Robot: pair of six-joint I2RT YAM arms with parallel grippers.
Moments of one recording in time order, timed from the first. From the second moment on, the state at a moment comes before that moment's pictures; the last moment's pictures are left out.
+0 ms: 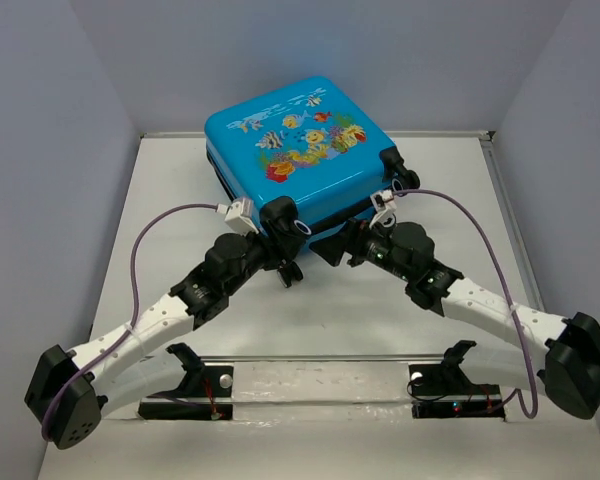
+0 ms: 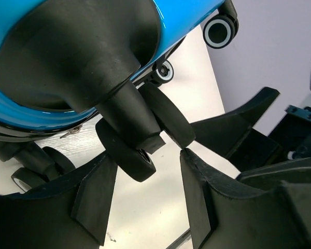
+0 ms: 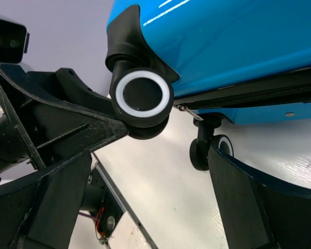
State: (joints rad) left arm -0.75 0.93 0.57 0.14 -0.12 -0.85; right arm 0.75 1.09 0.63 0.35 -0.14 0.75
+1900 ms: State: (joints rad) left arm -0.70 0.99 0.22 0.89 0.02 -0.97; right arm 0.68 1.49 0.77 0.72 -0.50 1.05
